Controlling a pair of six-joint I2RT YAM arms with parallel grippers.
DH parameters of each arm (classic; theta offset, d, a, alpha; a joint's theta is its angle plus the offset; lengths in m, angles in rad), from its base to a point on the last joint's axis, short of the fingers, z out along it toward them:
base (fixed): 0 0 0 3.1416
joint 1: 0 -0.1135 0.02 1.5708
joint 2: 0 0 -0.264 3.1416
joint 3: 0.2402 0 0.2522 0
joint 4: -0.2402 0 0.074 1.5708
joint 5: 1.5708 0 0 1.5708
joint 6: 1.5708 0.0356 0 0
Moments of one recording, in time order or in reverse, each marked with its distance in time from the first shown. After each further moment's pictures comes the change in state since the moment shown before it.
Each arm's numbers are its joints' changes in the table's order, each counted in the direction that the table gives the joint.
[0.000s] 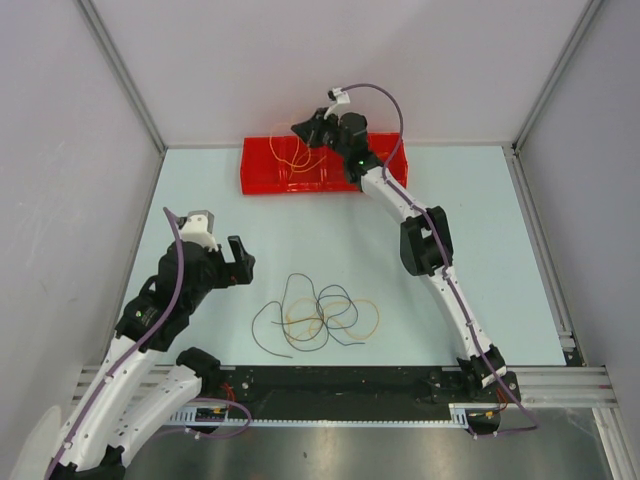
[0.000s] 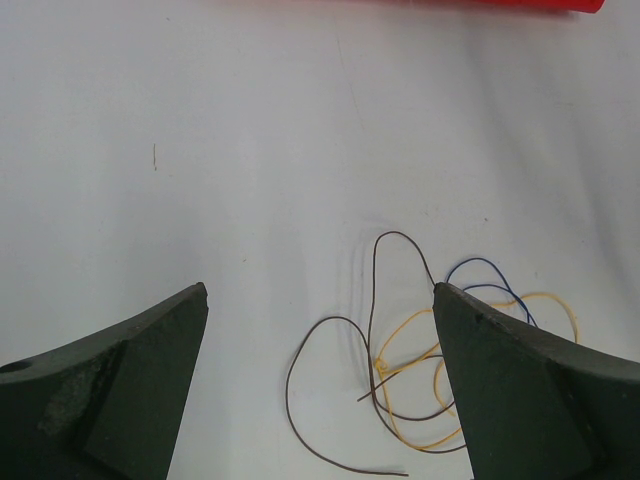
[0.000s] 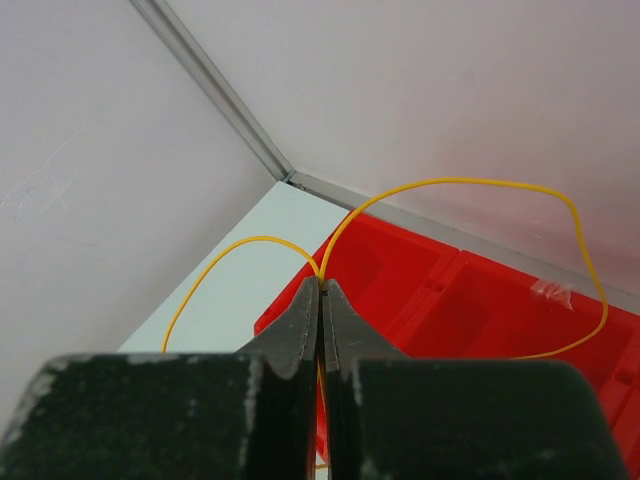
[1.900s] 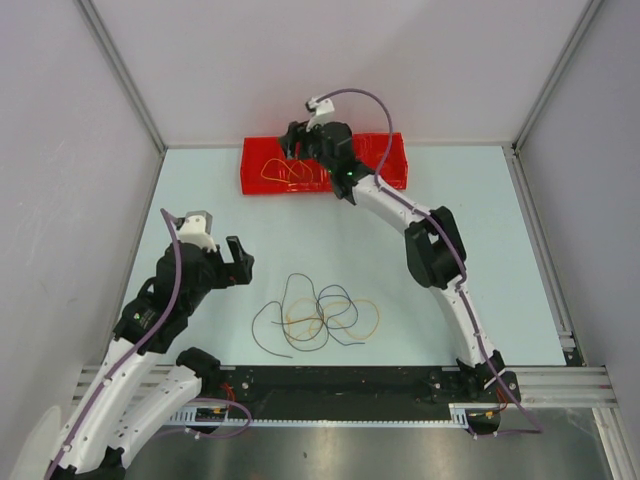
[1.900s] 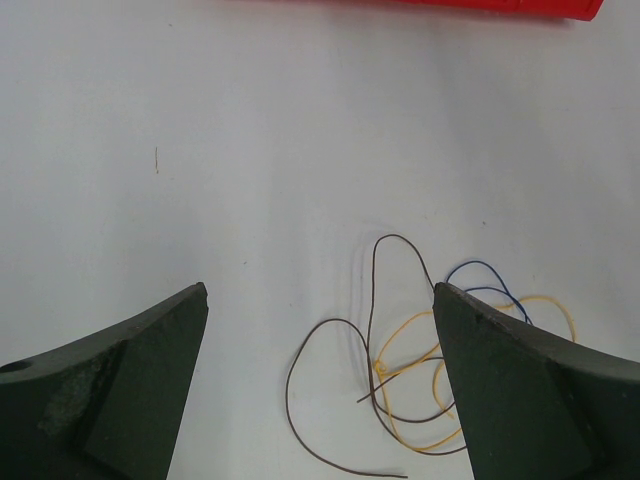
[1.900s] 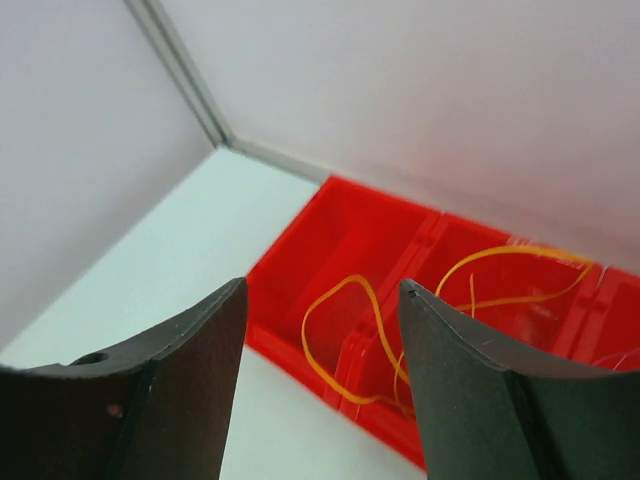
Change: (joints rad) left arm 0.000 -0.015 0.000 0.000 -0.005 0.000; right arm -0.121 -0.310 -0.405 0.018 0.266 -0.248
